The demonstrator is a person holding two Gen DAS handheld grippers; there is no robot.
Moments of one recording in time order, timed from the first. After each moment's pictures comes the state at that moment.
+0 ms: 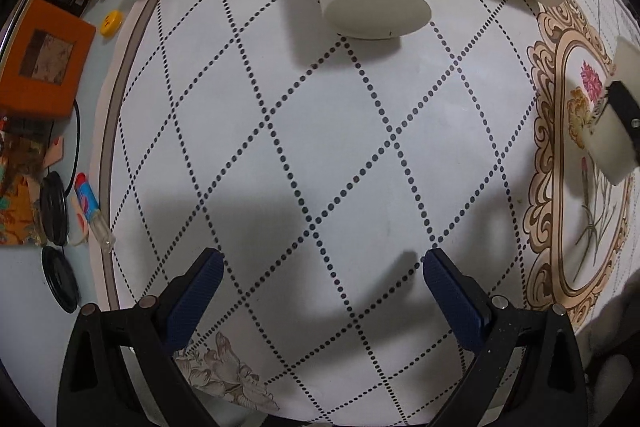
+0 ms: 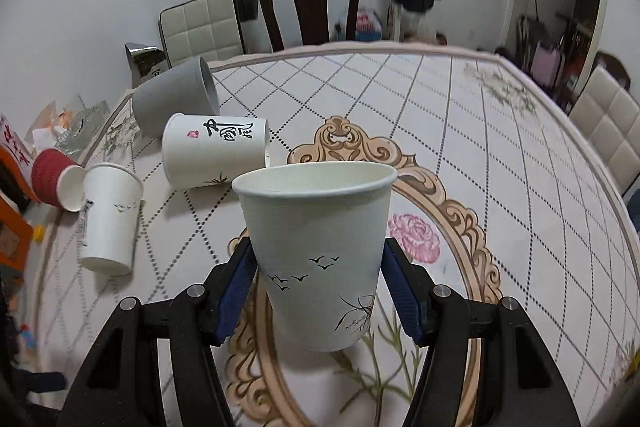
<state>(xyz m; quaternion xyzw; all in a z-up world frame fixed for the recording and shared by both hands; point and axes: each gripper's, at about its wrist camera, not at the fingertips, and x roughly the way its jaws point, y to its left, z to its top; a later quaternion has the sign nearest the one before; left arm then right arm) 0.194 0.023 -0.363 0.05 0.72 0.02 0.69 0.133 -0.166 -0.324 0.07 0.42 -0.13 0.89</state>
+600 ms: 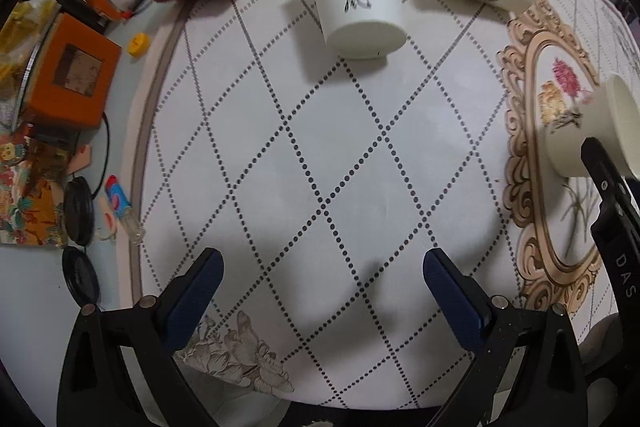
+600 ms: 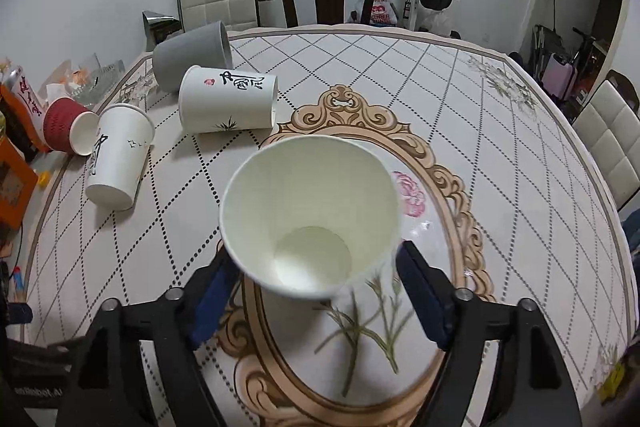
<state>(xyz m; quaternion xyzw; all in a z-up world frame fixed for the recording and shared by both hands) 0.154 0.011 -0.319 0.07 0.68 0.01 0.73 0.087 -0.164 -0.312 0.04 0.46 -0.11 0.88</state>
